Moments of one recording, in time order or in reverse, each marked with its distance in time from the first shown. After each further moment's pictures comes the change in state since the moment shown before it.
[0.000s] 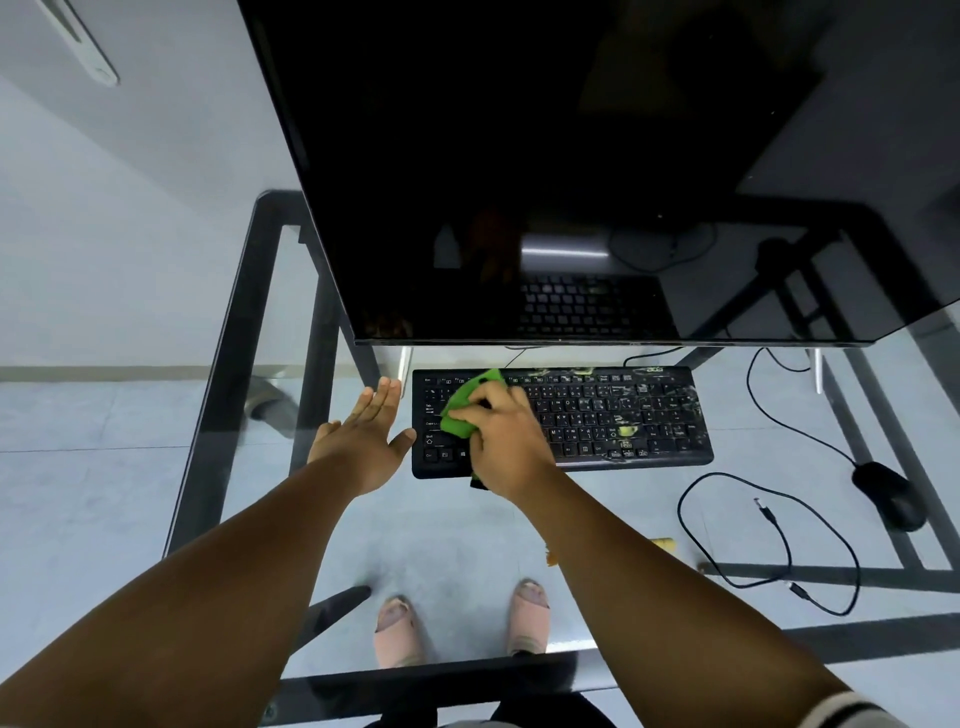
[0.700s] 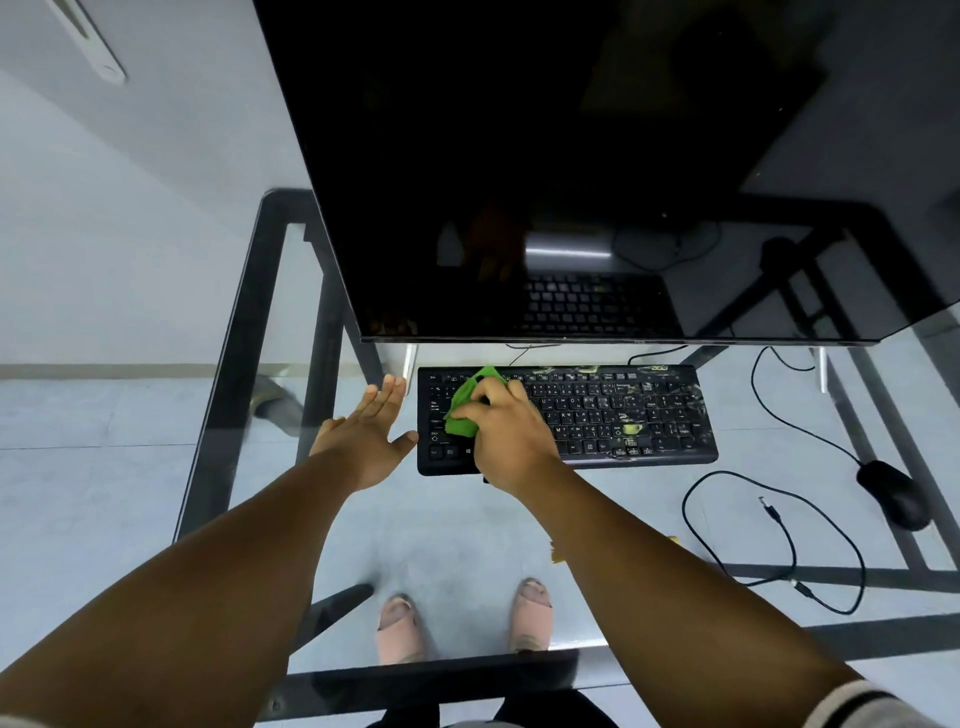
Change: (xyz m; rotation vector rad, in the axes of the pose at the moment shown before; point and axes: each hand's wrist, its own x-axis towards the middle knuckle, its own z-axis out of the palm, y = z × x) left_hand -0.001 -0.005 -0.003 0.002 -0.024 0.034; right_hand 0.004 -0.005 -0.003 -0.119 -0.082 -0.009
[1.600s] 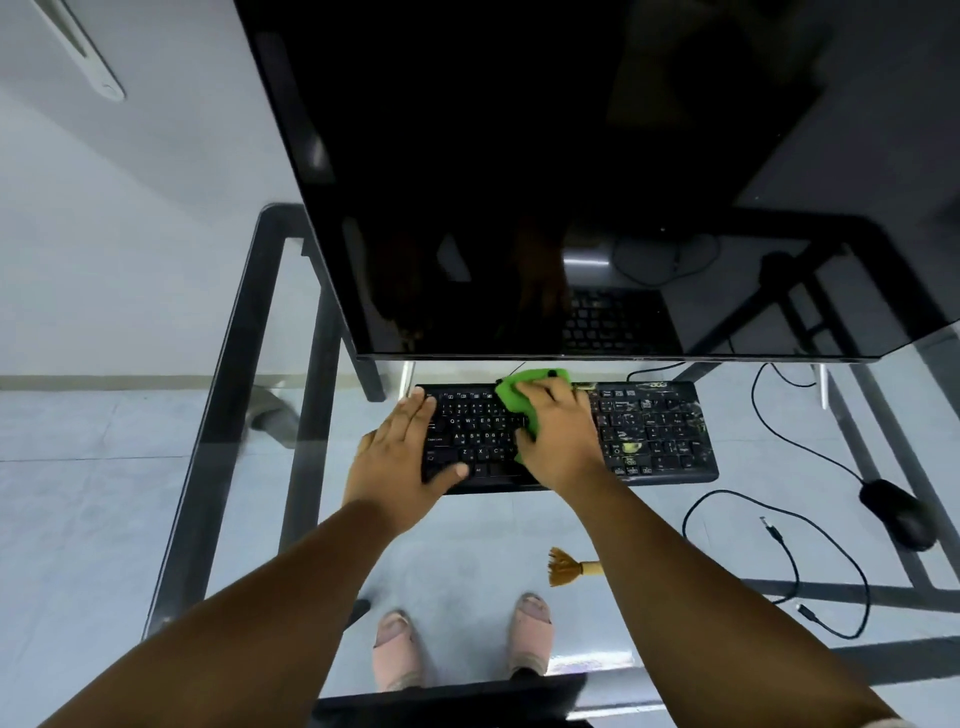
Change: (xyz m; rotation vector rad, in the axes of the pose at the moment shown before) left_hand -0.008 0.037 0.025 -0.194 0.437 0.143; right_hand 0.006 0.057 -0.013 0.034 0.087 0.244
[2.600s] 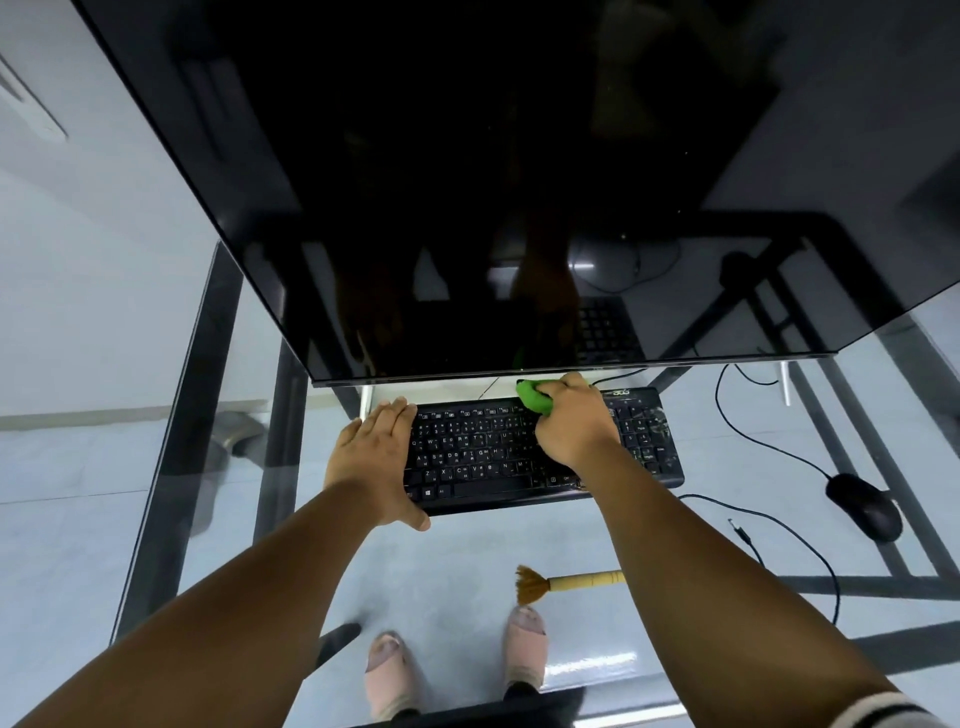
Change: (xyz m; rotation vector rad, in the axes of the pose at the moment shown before) left_hand 0.038 0.036 -0.024 0.379 -0.305 -0.030; right_hand 0.027 0.042 -0.049 0.036 -0.144 0.250
